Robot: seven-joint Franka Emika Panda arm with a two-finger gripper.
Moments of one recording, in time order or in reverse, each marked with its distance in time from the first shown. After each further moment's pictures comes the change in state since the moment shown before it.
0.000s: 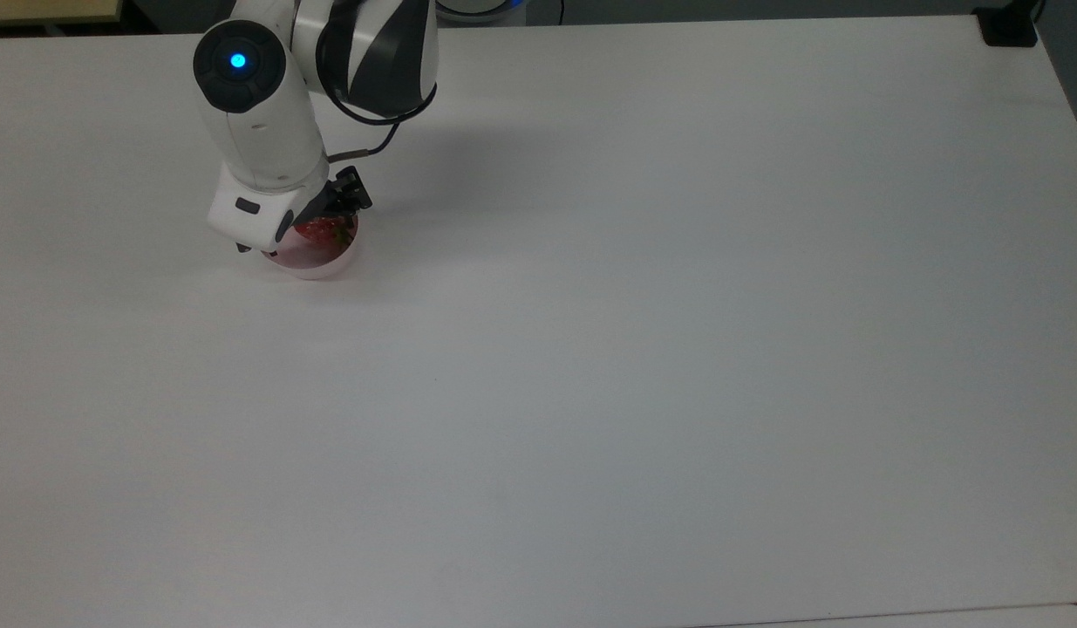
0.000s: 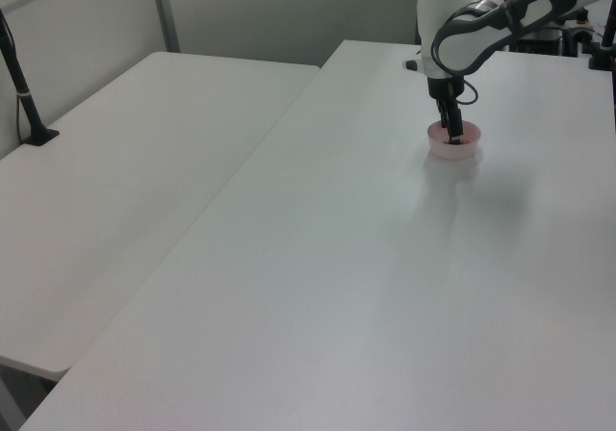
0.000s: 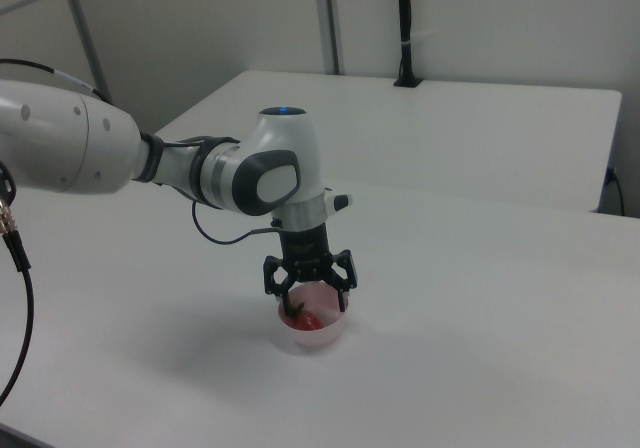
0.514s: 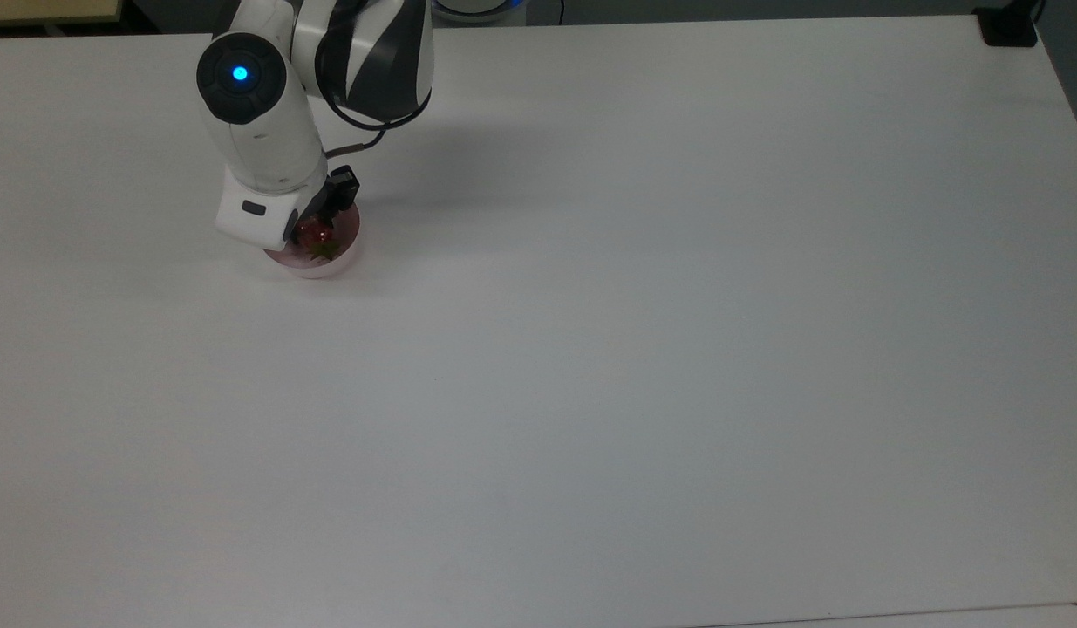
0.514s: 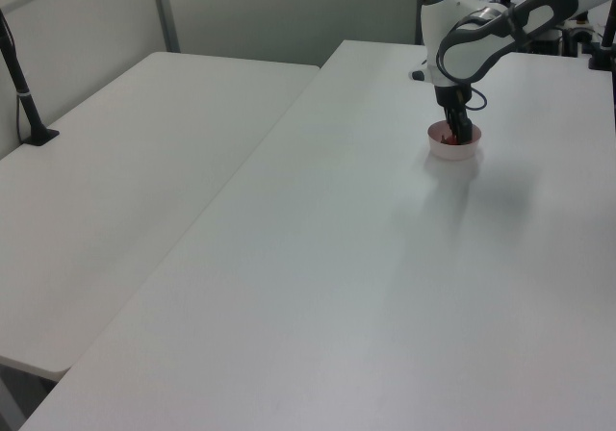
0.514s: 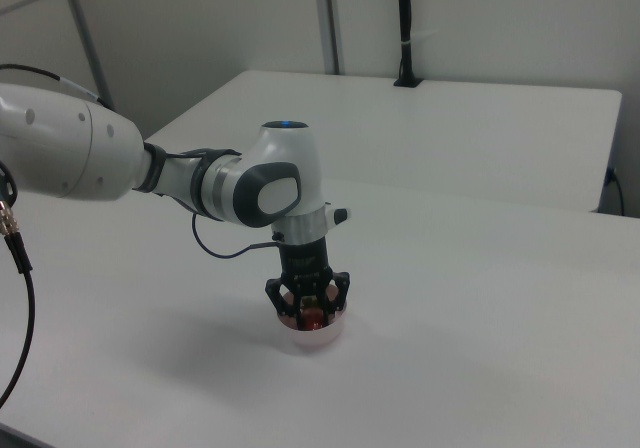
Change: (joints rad) arm 0.000 0.002 -0.009 -0.040 -0.019 0.000 -0.070
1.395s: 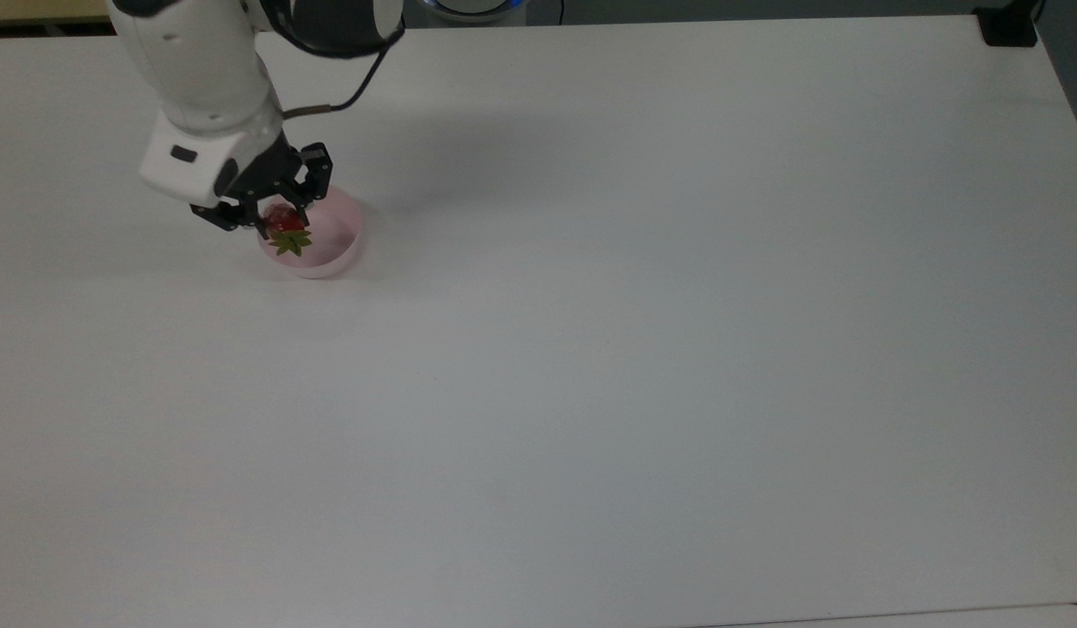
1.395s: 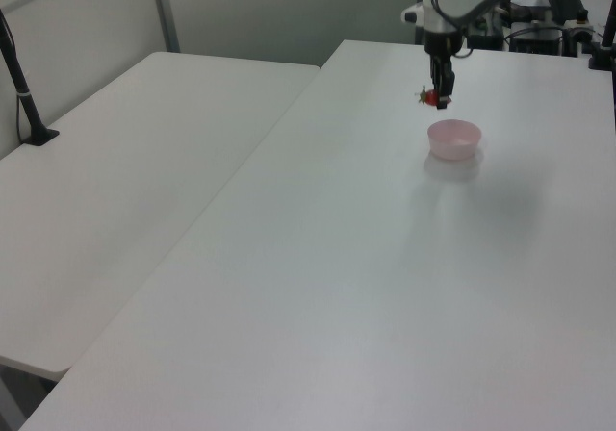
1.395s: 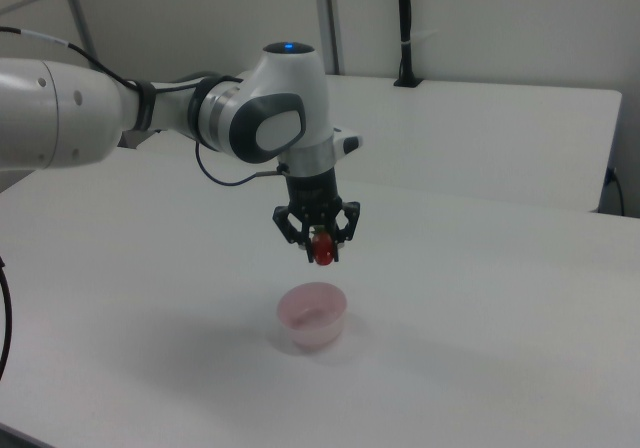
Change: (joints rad) arm 0.001 -0.060 -0.035 0.182 0.134 -0.096 0.001
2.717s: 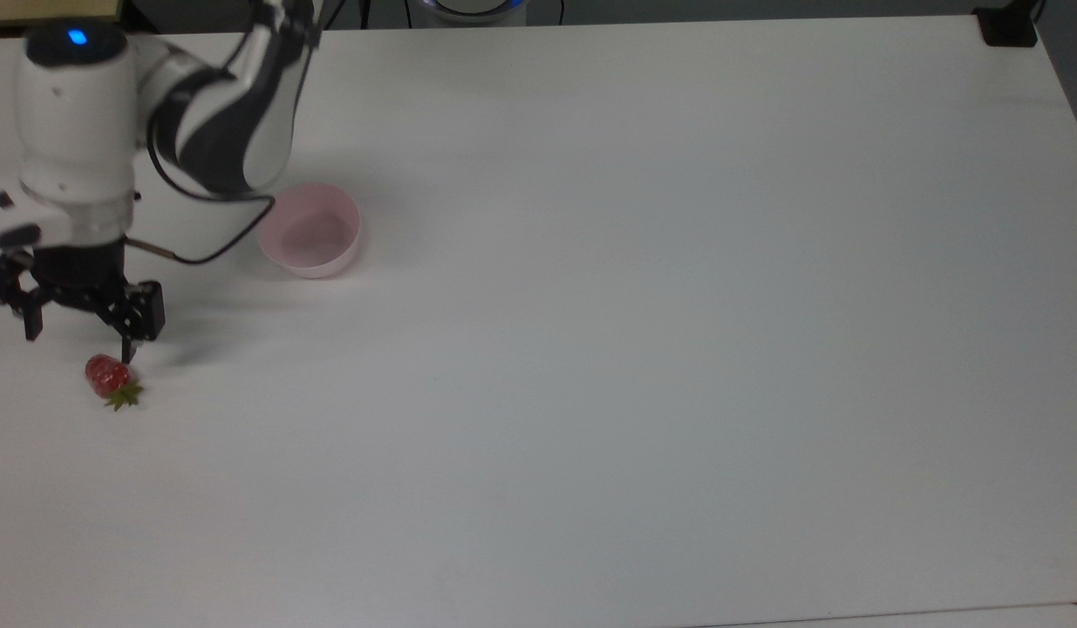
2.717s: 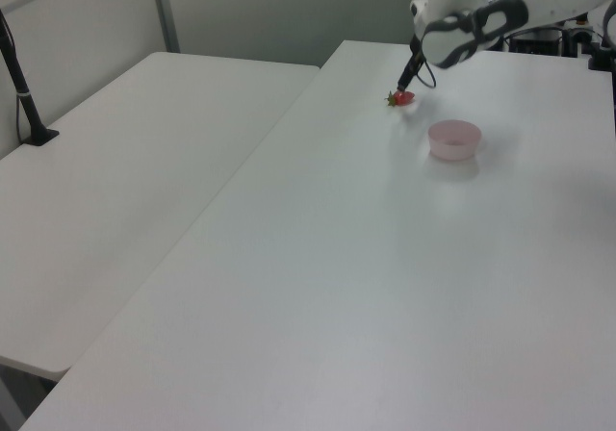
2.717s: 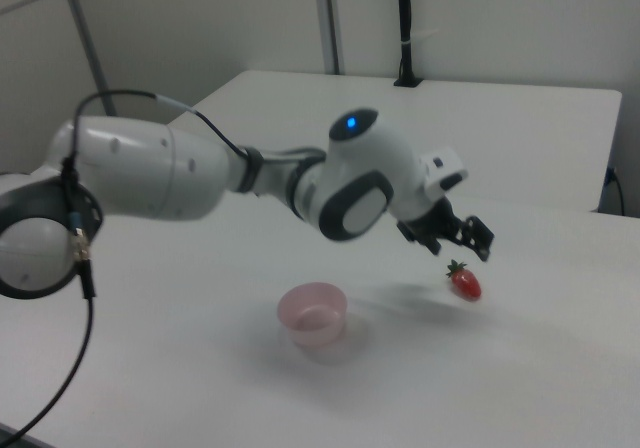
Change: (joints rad) arm -0.138 0.340 -0.074 0.187 0.128 0.647 0.331
